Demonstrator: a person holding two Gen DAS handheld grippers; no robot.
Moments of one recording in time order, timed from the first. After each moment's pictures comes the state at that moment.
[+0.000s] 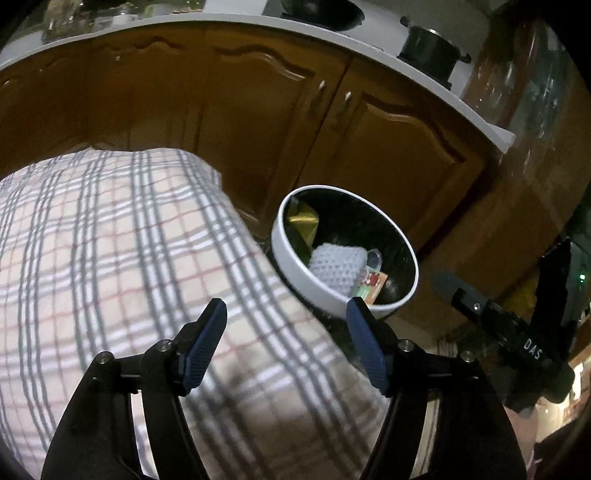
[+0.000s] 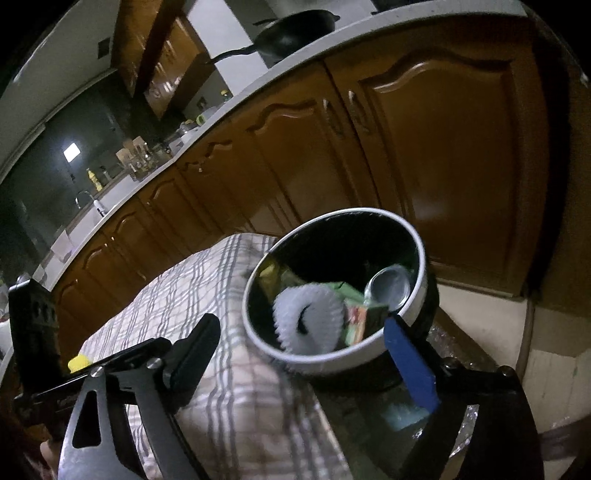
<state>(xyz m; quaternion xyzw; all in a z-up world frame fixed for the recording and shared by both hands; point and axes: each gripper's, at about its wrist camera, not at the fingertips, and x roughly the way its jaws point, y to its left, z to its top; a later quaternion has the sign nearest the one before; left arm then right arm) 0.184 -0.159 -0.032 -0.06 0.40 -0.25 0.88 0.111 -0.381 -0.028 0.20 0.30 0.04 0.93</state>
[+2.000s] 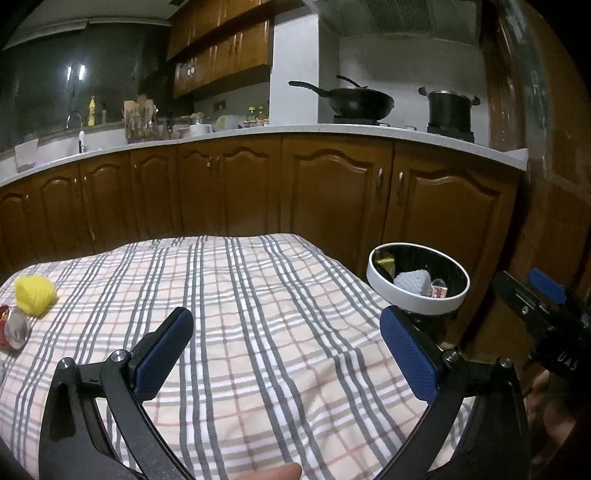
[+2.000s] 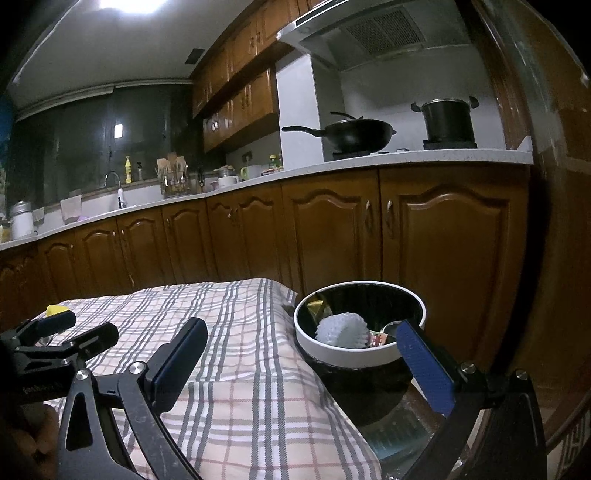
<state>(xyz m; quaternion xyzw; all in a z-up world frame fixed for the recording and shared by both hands) 0.046 -0.079 -0.012 0.01 0.20 -0.09 0.98 0.003 -0.290 -0.007 0.04 0.12 0.01 0.99</state>
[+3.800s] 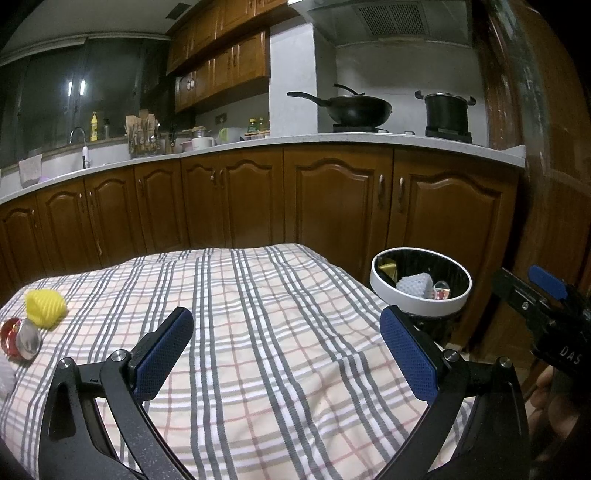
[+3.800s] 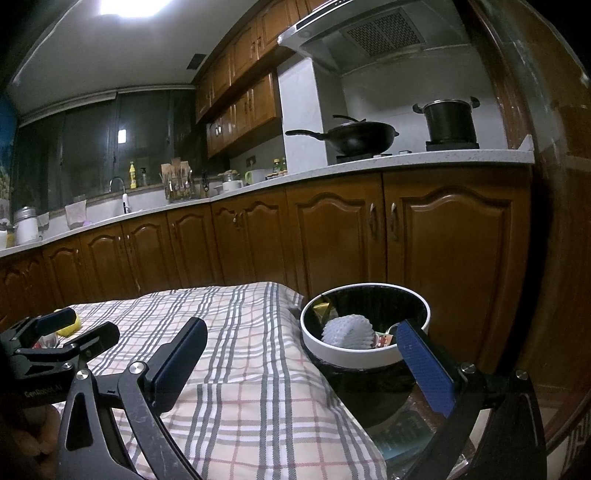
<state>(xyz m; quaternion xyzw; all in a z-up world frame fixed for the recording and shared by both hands) 0.032 -0.083 -0.004 0.02 0.18 -0.07 0.98 -0.004 -0.287 -0.005 0.05 0.11 0.01 0.99</state>
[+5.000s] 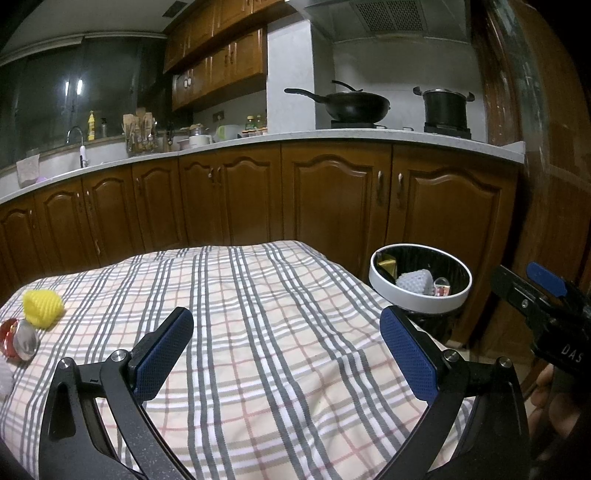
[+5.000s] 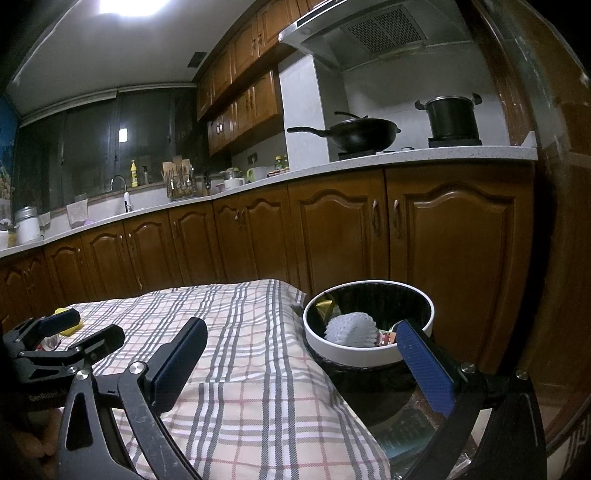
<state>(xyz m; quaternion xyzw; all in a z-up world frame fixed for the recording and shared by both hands) 0.034 -0.082 -0.006 0.02 0.18 -0.08 0.98 -0.006 -0.280 -0.006 0.05 0.12 0.02 0.99</state>
